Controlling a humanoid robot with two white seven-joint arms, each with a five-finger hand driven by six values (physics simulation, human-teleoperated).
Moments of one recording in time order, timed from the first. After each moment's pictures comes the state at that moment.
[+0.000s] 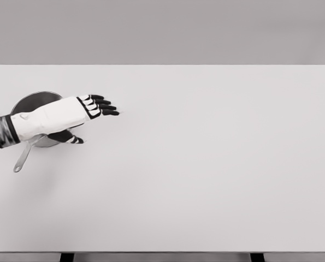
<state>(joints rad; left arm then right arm) -0.53 0.91 -0.70 -1.55 -0.37 -0.61 -0.18 0.09 0.00 -0.21 0.04 -0.19 -0.07 -0.13</state>
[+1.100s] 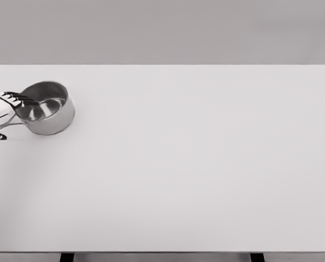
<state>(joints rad) -0.49 1.07 -0.61 -1.22 -0.38 -0.61 -0.18 0.09 0.00 -0.21 0.04 -0.19 -0.07 -0.13</state>
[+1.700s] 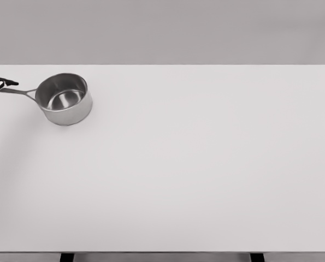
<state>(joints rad) -0.66 0.93 -0.60 -0.90 -0.49 -0.61 -0.18 0.09 0.00 -0.21 0.04 -0.19 -0.07 -0.12</state>
